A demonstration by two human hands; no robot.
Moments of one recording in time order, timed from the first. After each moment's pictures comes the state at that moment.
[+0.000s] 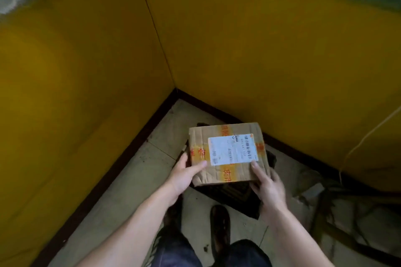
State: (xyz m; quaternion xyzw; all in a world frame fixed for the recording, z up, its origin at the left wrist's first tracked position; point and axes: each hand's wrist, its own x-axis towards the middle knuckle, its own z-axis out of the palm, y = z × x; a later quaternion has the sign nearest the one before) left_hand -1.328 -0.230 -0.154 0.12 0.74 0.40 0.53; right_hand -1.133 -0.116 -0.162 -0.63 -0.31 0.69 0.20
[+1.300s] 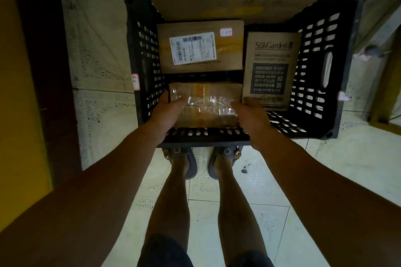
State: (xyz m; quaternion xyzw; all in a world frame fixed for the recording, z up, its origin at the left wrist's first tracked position) left_hand -1.435 -0.167 -0.615 0.10 0.77 0.13 0.62; right_hand -1.240 -0.133 -0.606 -0.76 -0.25 0.59 -0.02
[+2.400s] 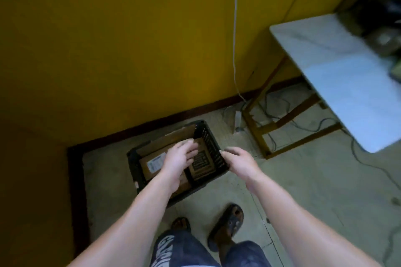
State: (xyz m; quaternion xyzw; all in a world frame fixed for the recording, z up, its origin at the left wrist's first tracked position) left_hand -1.317 -0.155 -0.139 0.29 0.61 0.25 0.70; right_hand -1.149 -0.200 -0.123 -0.77 -0.27 0.52 0.25
